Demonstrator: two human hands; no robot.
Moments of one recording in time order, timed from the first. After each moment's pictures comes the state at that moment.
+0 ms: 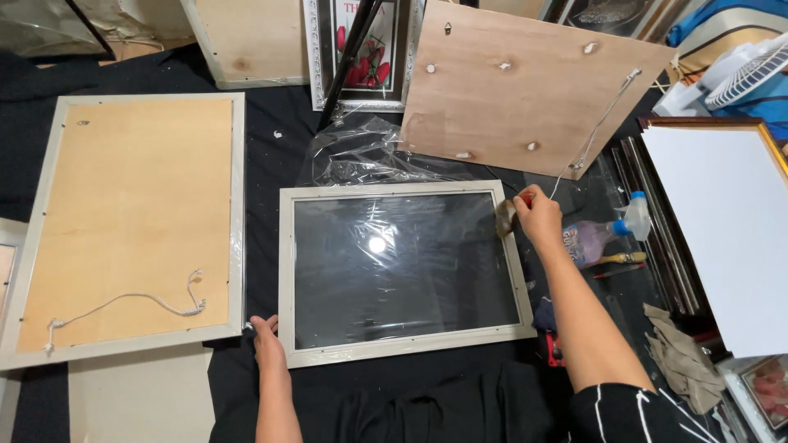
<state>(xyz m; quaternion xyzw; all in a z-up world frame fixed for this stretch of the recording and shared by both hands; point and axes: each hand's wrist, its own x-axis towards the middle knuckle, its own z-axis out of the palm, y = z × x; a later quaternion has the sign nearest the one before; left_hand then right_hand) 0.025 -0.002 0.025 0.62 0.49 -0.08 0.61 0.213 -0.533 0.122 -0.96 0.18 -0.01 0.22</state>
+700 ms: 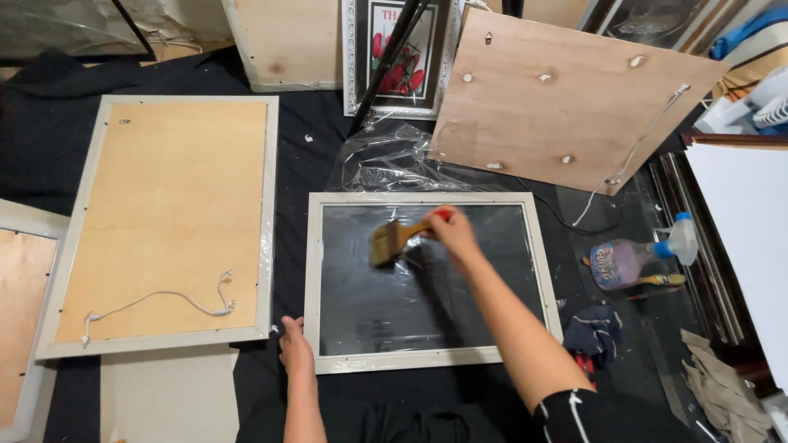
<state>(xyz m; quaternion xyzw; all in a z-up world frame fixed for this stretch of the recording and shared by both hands) 0.031 0.005 -0.013 0.71 0.47 -0.12 0.52 0.236 -0.307 0.064 -0.67 0.15 0.06 0.72</state>
